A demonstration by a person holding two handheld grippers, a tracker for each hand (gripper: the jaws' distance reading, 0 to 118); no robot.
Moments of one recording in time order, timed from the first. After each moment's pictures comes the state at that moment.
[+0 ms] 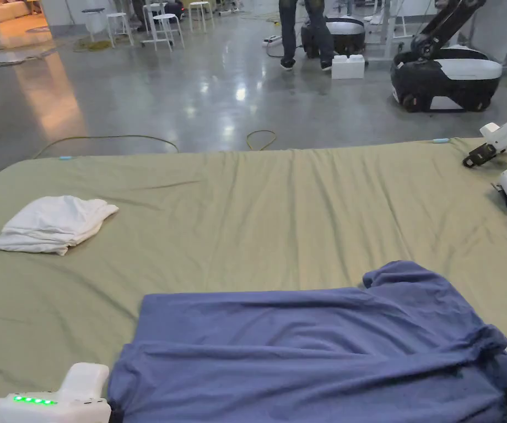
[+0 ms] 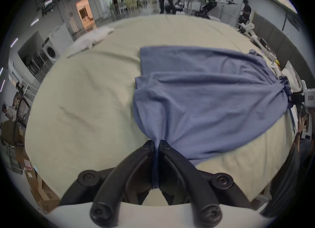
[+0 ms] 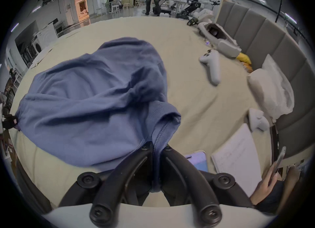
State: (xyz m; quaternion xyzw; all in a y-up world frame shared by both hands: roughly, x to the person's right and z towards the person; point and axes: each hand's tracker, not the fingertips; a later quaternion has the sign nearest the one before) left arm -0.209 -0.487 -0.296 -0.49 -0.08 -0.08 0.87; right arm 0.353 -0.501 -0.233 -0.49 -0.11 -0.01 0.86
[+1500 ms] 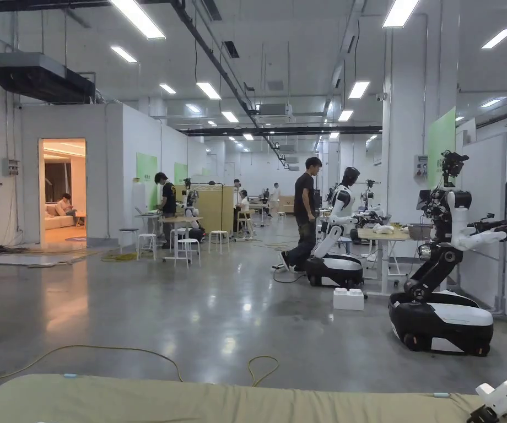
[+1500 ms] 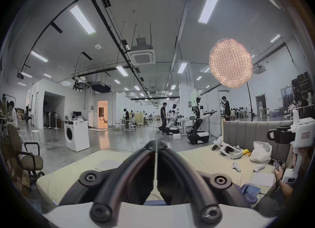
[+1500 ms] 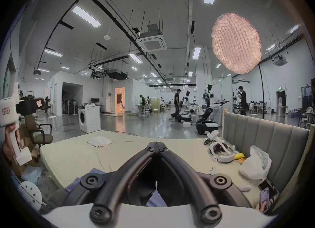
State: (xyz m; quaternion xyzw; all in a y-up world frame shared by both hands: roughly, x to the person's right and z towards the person) left arm -0.158 -0.235 -0.008 0.08 -0.08 -0.01 0.99; right arm 0.231 -0.266 0.008 0.02 0.02 0.00 1.00
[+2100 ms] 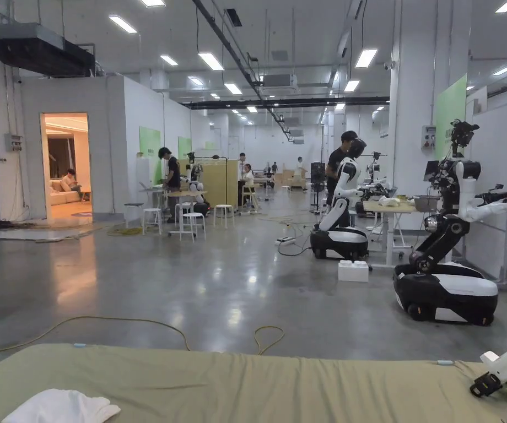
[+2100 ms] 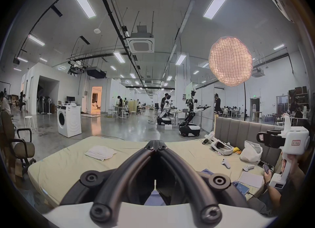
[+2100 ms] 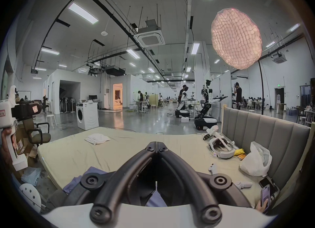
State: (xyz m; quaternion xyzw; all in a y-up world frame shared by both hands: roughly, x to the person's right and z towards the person) left arm -0.167 -0.244 -0.030 0.02 -0.12 0.02 0.99; right arm 0.227 -0.276 -0.023 -0.01 0.00 0.00 1.00
